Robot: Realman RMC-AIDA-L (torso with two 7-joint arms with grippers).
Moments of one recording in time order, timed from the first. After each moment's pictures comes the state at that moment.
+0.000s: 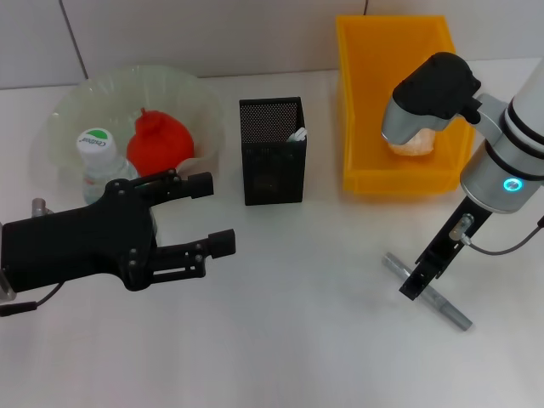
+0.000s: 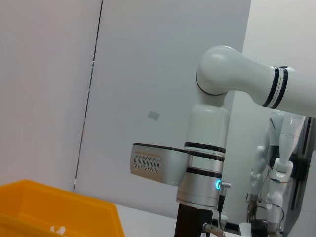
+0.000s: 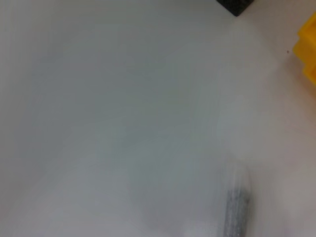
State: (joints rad) left arm -0.34 -2.06 1.12 0.86 1.50 1.68 -1.38; right arm 0.78 2.08 -1.26 -1.01 -2.74 -1.63 2.50
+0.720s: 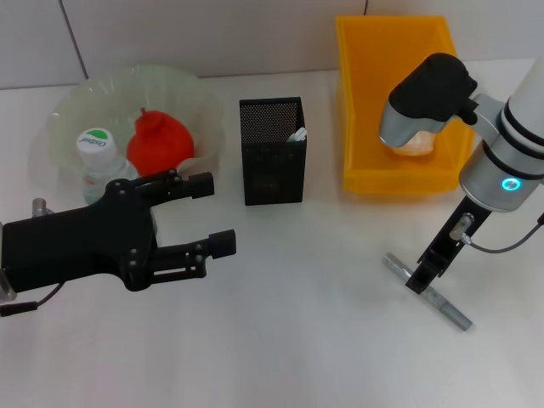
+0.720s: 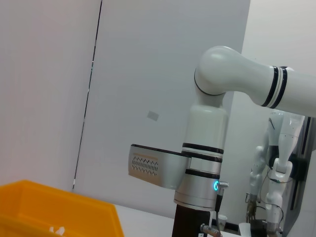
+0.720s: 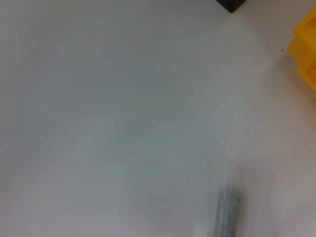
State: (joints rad) left arm -0.34 -2.06 1.12 0.86 1.50 1.68 -1.38; right arm 0.79 2.08 -1.28 -1.00 -2.76 -1.62 2.50
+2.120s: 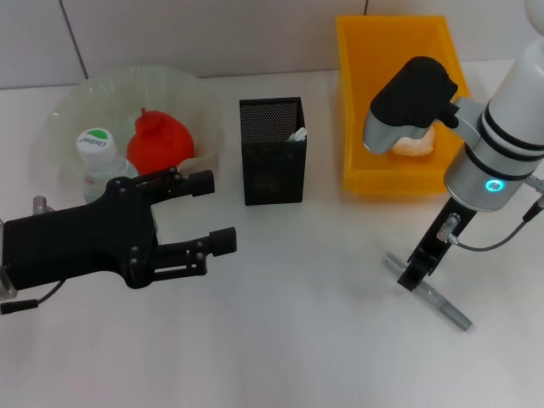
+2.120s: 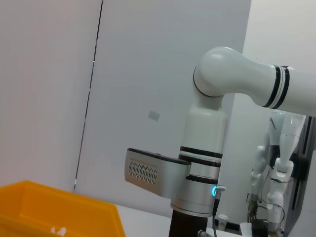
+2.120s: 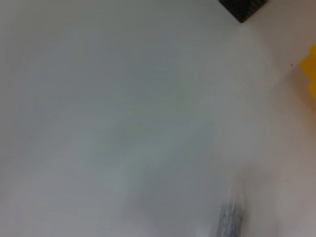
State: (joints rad) left arm -0.35 -2.06 1.12 0.86 1.50 1.68 -1.38; right arm 0.81 2.08 -1.34 -0.97 -2.75 -1.57 2.50
